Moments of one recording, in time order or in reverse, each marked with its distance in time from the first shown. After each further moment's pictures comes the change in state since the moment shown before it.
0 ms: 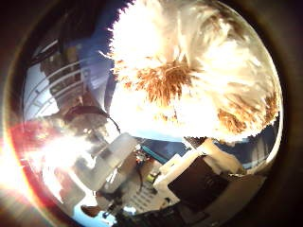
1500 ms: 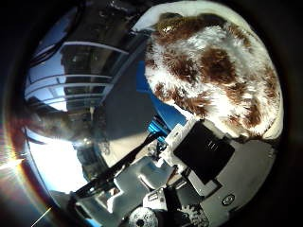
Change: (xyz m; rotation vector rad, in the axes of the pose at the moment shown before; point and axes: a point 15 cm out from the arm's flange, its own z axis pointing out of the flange) arm -0.173 0.051 -0.360 0.494 -0.169 0.048
